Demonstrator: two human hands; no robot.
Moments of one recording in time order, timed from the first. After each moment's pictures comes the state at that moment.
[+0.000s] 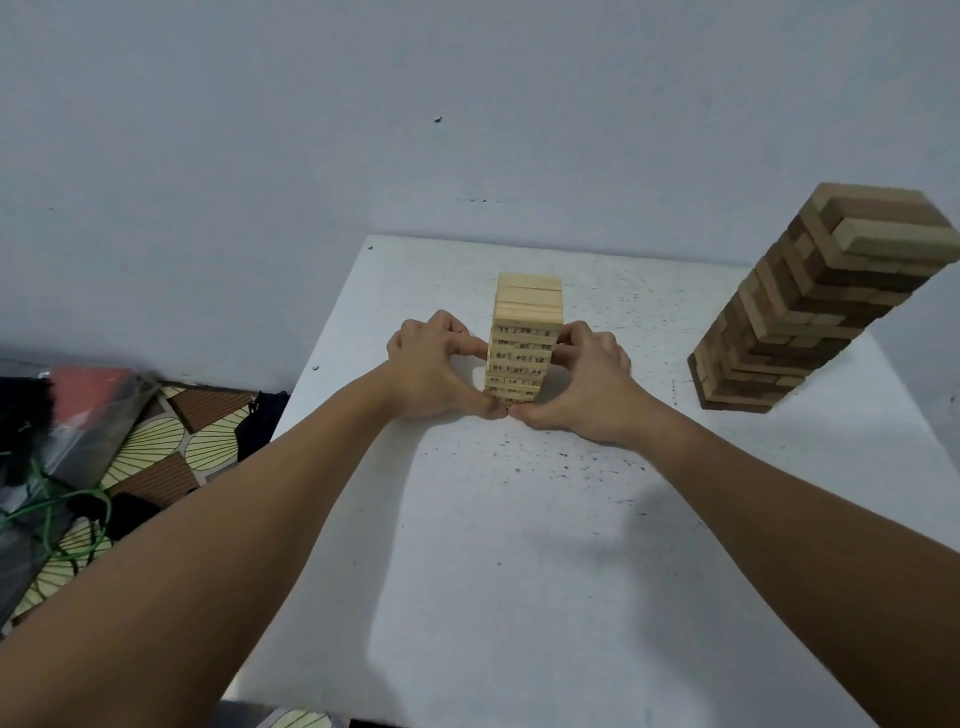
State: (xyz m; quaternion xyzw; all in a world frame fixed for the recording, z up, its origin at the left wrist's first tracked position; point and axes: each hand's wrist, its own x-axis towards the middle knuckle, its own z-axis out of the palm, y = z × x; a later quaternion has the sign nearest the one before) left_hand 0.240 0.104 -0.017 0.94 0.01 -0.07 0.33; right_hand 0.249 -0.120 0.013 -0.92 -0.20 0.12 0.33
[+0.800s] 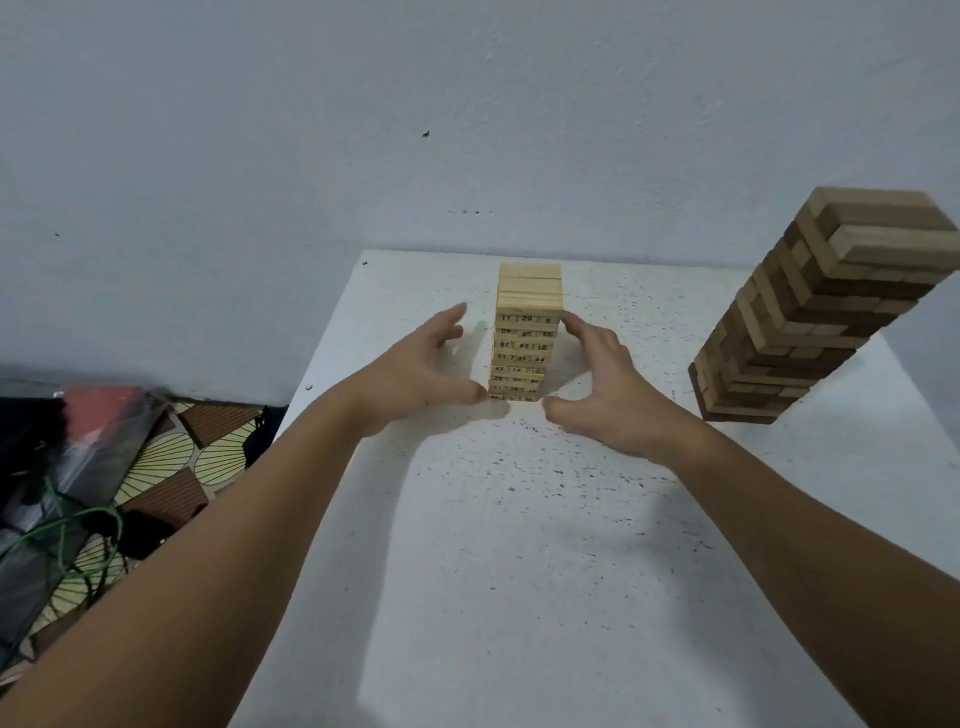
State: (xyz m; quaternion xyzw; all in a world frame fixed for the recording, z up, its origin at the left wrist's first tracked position) left_hand 0.239 0.112 -0.001 0.85 0.03 -0.14 0.50; right_hand 0.277 -0.146 -0.008 -0.87 -0.20 0.16 0.42
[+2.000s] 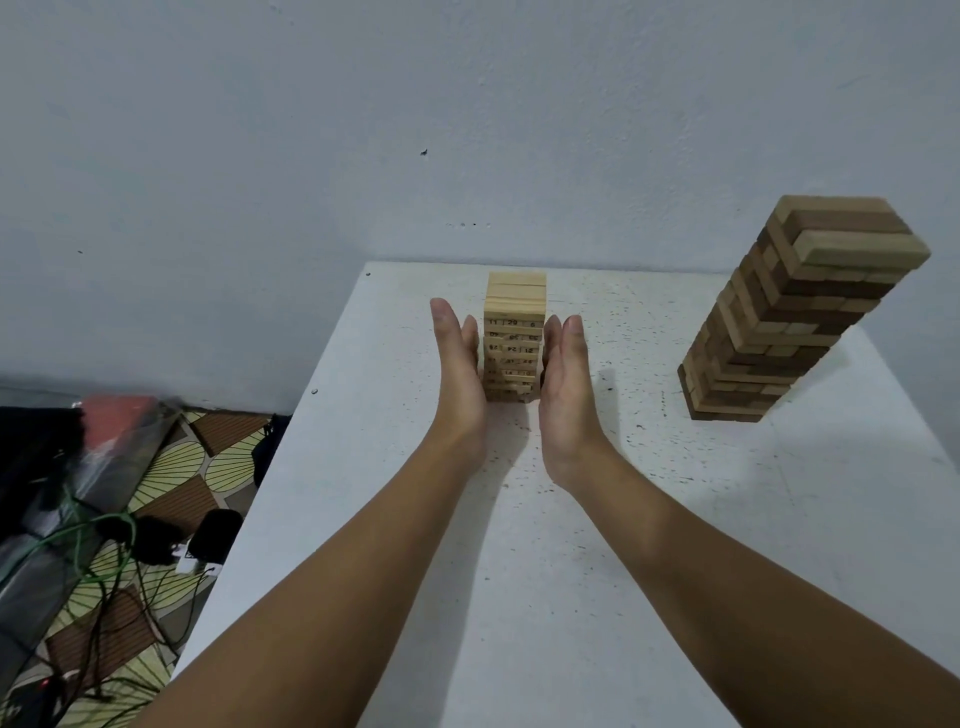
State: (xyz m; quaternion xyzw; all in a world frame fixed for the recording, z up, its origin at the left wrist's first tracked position) left_hand 0.222 0.009 0.010 0.59 0.18 0.05 0.78; right_hand 0.229 -0.085 0.008 -0.59 -0.06 0.15 0.79
